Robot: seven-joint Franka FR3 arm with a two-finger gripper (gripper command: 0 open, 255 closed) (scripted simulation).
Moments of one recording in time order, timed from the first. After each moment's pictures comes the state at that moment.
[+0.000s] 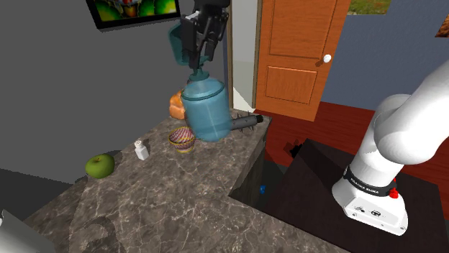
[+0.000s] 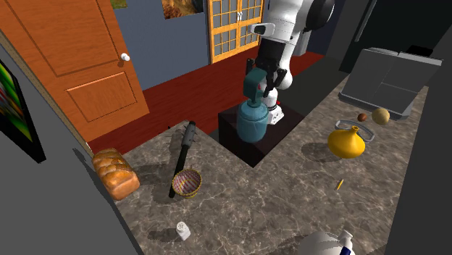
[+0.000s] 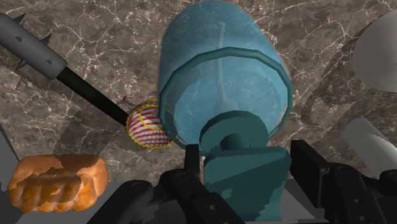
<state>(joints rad) 0.05 -0.37 0.48 -1.87 0.07 1.82 0.33</state>
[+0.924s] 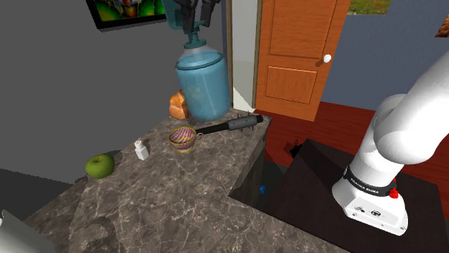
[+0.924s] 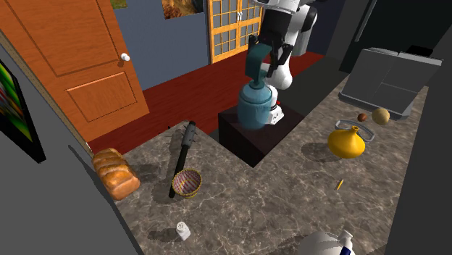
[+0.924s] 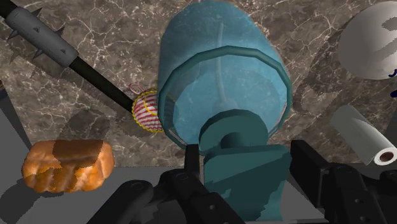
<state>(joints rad) 0.04 -0.28 0.50 -1.60 0.03 1.63 0.34</state>
